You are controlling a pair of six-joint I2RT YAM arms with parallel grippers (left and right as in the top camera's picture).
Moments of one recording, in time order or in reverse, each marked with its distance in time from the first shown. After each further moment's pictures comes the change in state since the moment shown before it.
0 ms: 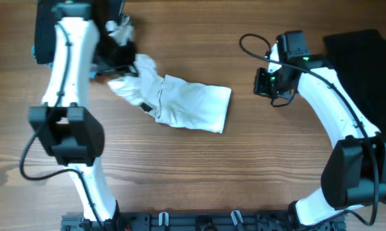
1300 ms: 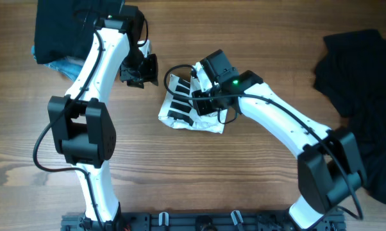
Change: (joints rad) left arm -0.113 0.000 -0.214 0.227 -0.143 -0.252; right arm 0.455 0.057 -0.002 0.194 -0.050 -0.028
